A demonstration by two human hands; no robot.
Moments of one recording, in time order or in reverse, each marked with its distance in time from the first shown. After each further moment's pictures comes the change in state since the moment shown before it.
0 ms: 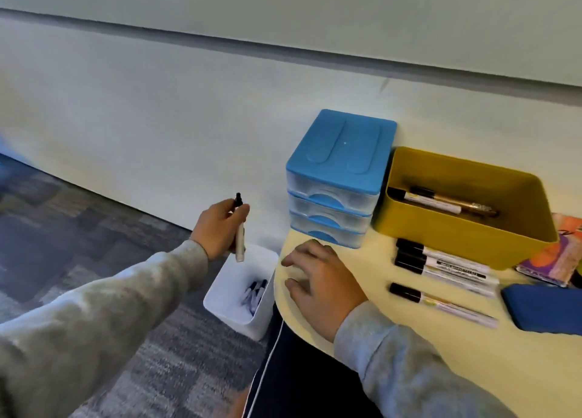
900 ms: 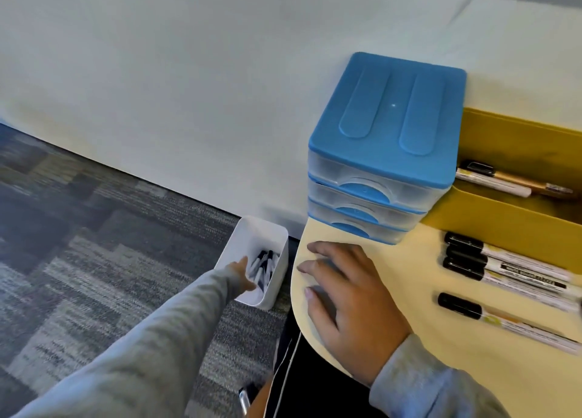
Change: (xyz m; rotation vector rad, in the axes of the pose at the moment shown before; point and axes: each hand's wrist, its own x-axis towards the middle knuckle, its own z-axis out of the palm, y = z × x) left_hand 0.046 -0.208 0.077 0.820 -0.653 -0.452; right_hand -0.001 0.013 0.019 -0.123 0.116 -0.125
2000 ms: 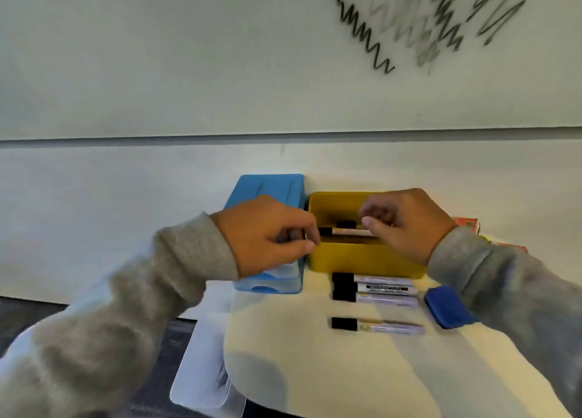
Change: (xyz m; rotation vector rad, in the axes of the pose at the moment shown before) left_hand -0.361 0.236 -0.174 0.342 0.489 1.144; right_hand 0.001 0.099 -0.238 -0.126 0.164 0.208
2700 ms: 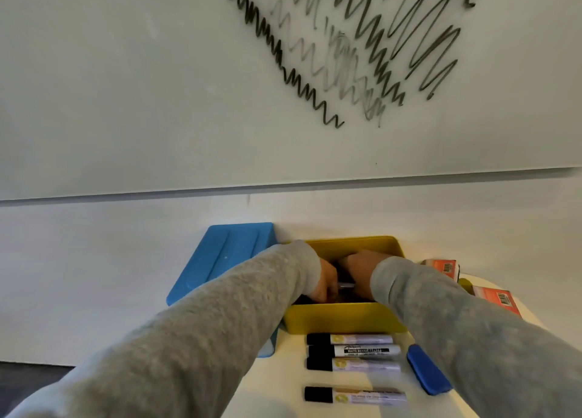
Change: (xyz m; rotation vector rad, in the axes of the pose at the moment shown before) left_hand 0.186 -0.003 0.077 0.481 -0.780 -0.166; right_hand 0.064 0.067 0.050 -0.515 -0.668 0.254
